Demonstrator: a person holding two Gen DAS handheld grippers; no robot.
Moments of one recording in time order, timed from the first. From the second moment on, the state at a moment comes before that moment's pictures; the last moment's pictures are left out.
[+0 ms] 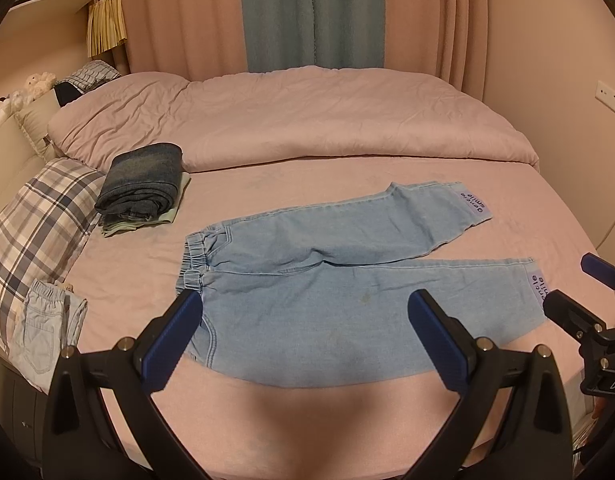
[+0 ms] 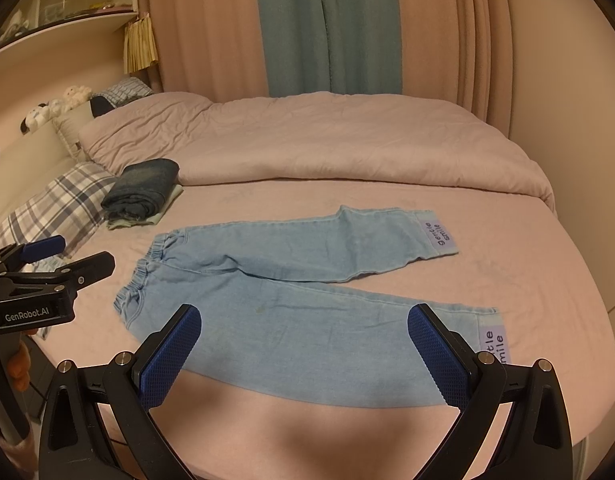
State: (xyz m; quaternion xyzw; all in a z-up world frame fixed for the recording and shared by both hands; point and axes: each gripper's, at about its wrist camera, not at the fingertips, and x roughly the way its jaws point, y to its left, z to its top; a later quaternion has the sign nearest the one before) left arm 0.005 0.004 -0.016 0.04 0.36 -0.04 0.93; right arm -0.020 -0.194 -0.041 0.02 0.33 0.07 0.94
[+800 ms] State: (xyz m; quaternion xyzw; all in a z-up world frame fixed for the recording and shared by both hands) left arm 0.005 0.007 -0.016 0.04 0.36 -0.04 0.93; right arm -0.022 -0.194 -0.043 0.02 0.33 0.07 0.94
